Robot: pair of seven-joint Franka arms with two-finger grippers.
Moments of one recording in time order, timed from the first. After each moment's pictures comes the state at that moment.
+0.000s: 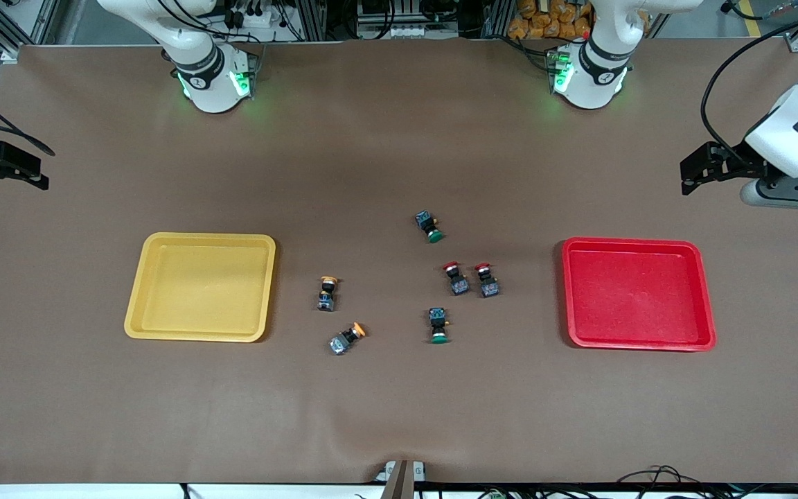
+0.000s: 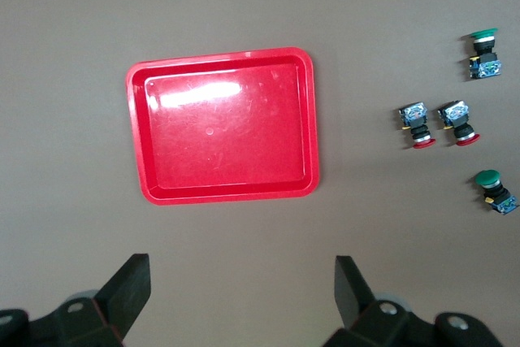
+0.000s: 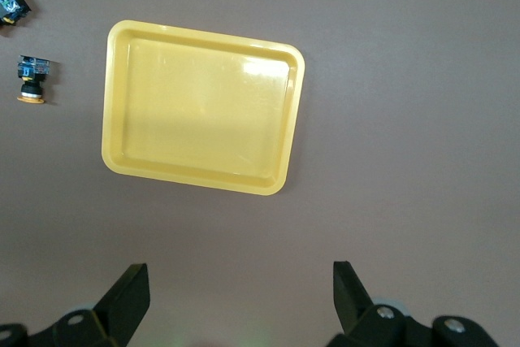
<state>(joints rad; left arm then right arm) -0.18 0.03 0.05 -1.54 0.04 1.58 0.00 -0.01 0.00 -0.10 -1.60 0.00 1.54 -0.24</state>
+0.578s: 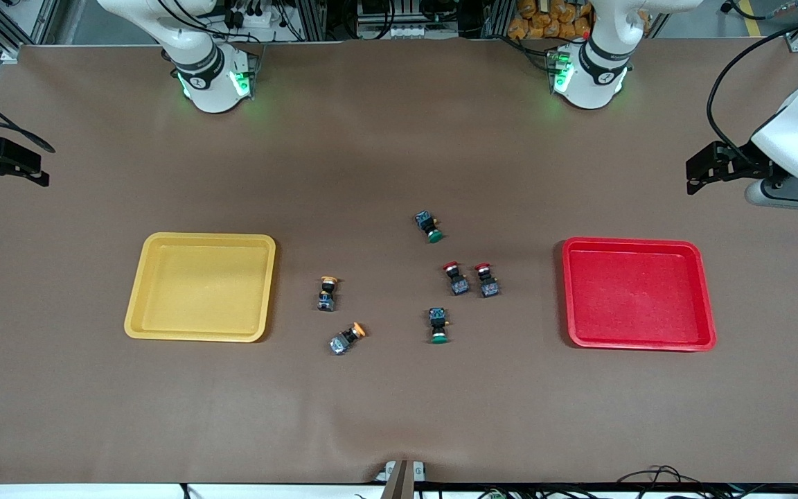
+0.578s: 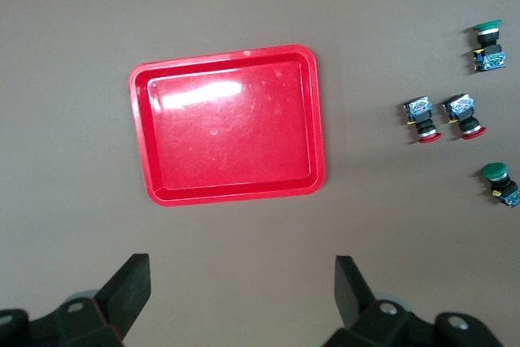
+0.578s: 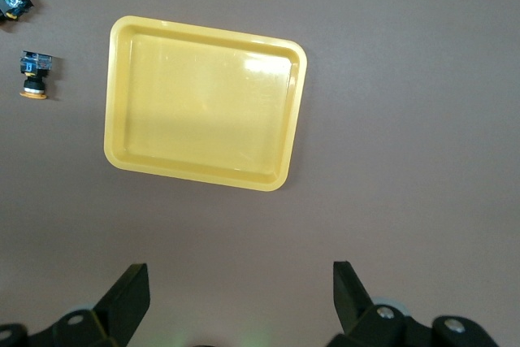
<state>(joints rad) -0.17 0.03 0.05 -1.54 0.04 1.58 0.04 -0.01 0.00 -0.10 -1.60 0.00 1.52 -0.24</state>
